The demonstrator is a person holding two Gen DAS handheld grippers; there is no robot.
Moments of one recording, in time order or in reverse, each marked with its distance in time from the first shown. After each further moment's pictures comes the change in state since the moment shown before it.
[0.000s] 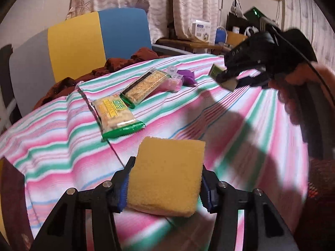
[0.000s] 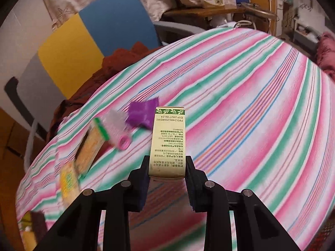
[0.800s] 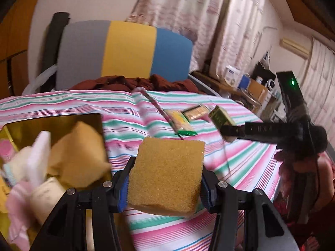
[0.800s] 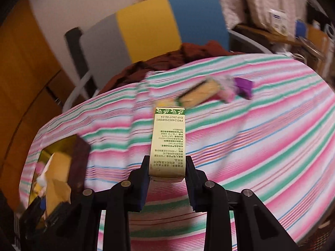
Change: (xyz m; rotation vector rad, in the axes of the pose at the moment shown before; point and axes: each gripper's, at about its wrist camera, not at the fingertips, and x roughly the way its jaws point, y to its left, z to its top) left arm -0.160 0.109 -0.063 -0.332 -0.178 0.039; right arm -0.076 0.137 -0.128 -0.370 -0.012 0.206
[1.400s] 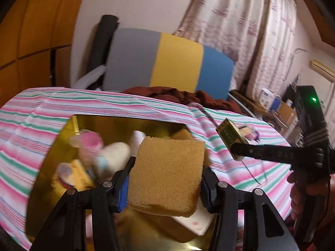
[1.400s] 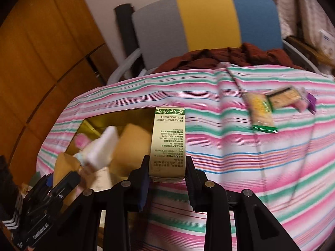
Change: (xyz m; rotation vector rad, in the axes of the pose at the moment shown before) left arm -0.075 0.112 -0.008 -0.141 -0.083 0.216; right arm 0.019 0.150 -0.032 -0.195 0.063 0.195
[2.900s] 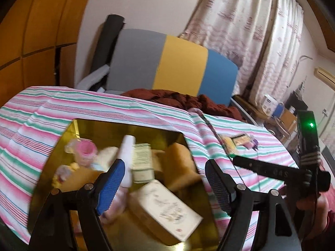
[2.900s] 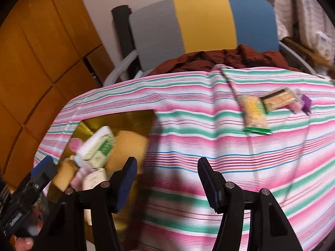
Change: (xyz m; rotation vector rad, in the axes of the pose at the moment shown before) left arm -0.004 -0.030 0.015 -0.026 0.015 -0.005; right arm -0.011 -0.021 0.003 0.020 -0.013 -0.055
